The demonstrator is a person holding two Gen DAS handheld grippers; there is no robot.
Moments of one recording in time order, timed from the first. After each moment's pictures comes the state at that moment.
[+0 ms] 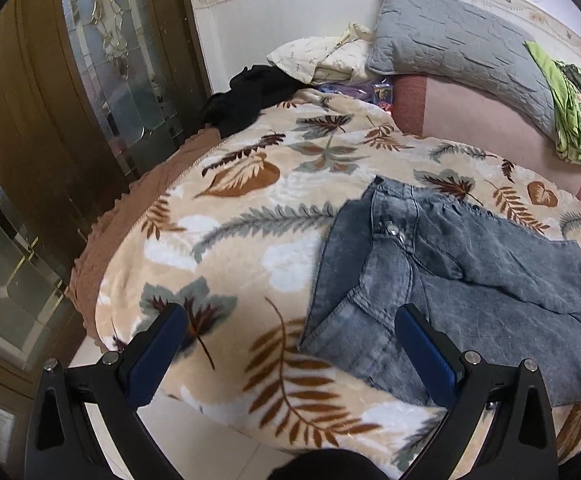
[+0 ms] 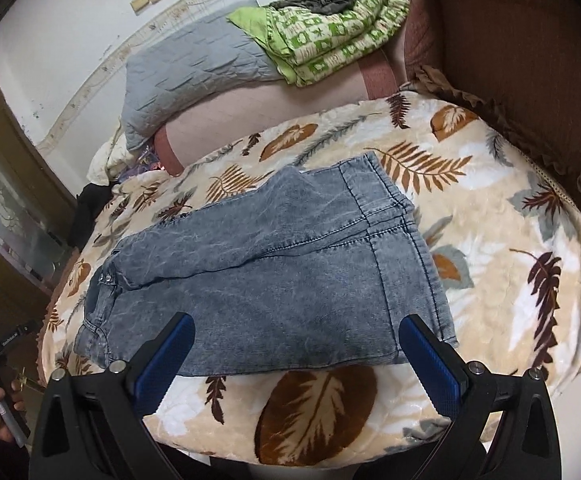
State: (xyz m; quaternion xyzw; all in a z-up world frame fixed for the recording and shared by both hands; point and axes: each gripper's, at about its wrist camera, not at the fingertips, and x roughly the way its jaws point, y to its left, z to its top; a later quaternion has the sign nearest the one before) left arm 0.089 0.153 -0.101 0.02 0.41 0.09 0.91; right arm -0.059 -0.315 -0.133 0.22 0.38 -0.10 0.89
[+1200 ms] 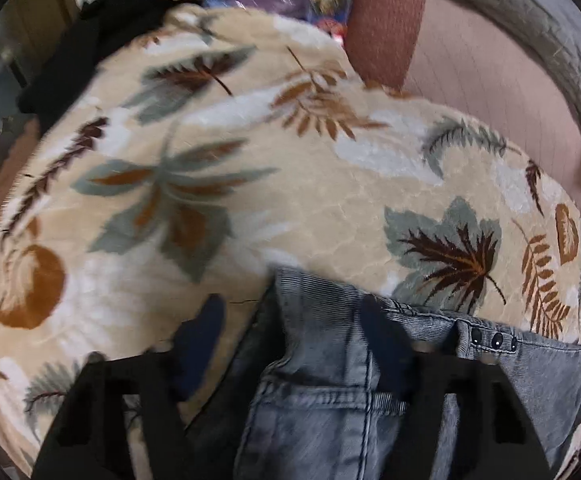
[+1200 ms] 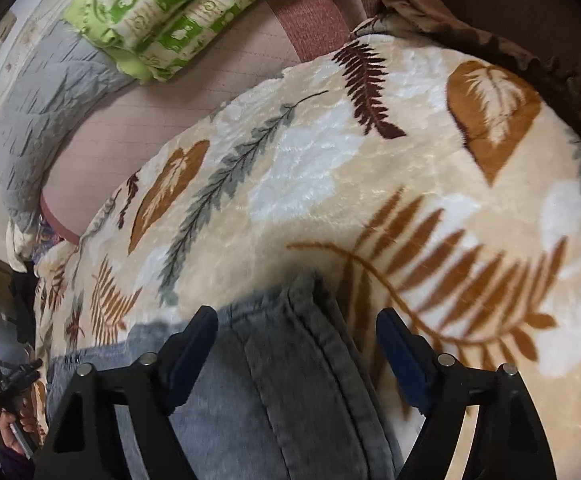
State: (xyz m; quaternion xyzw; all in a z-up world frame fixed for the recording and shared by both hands) left arm 0.434 0.077 -0.214 -0.02 0.57 -0.03 0.82; right arm 0.214 -0.515 -0.235 0.31 0.44 -0.15 0.83
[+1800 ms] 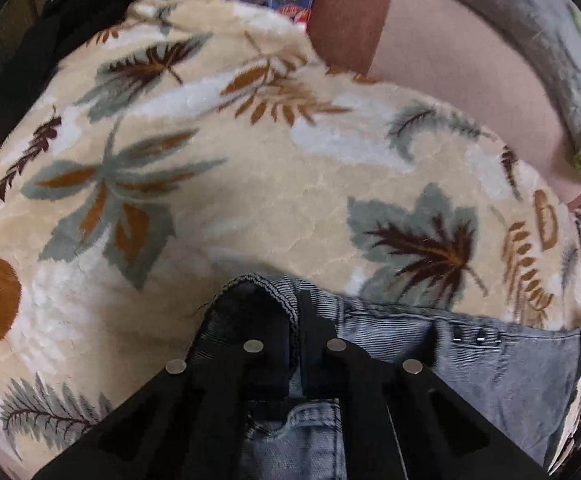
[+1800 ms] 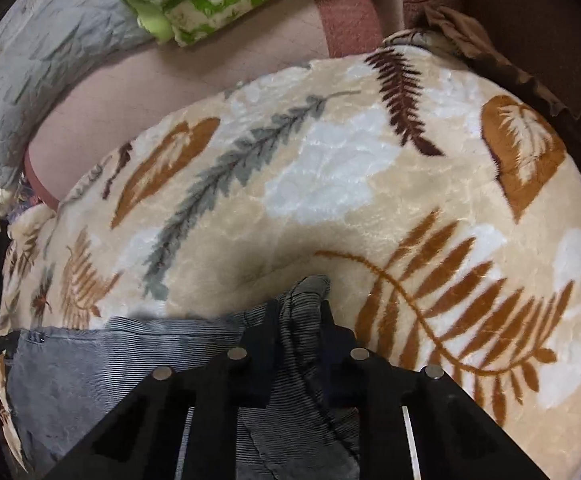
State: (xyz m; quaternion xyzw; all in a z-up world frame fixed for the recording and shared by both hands) left arm 0.431 0.065 -0.214 -0.03 0.56 -0.09 0.82; right arm 0.230 -0.493 -0.224 0.23 0.46 -0.17 0.84
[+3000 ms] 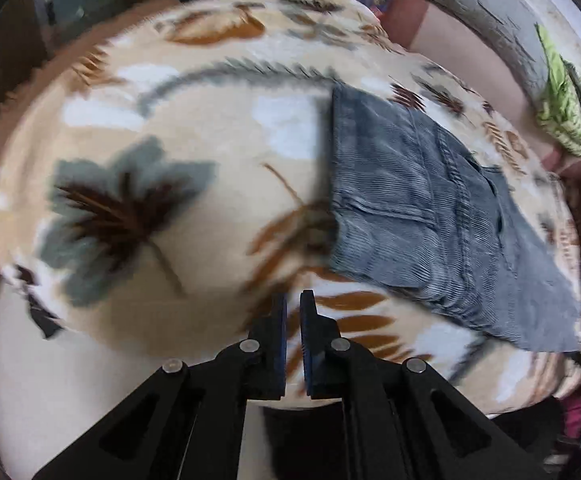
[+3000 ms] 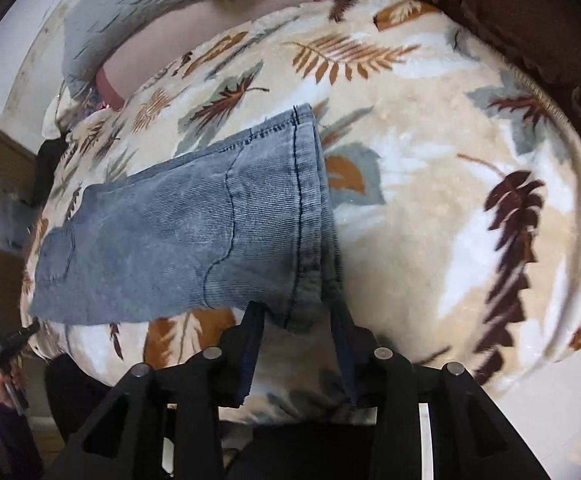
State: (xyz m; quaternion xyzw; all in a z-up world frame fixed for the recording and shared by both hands) left arm 0.104 0.246 -0.216 -0.09 0.55 -0.04 0.83; right arm -0.077 -0.410 -0.208 0.23 0.51 -0.09 0.83
